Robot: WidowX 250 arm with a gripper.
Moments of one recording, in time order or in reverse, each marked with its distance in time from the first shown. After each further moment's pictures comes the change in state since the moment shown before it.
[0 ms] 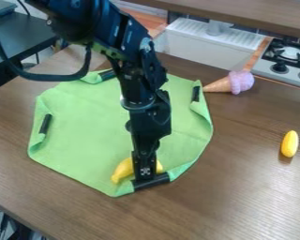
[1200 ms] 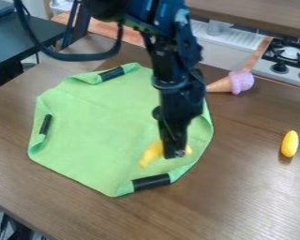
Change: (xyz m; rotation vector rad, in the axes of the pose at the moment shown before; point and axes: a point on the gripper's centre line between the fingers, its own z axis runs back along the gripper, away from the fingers) arm 0.045 -0.005 0.025 0.007 -0.038 0.054
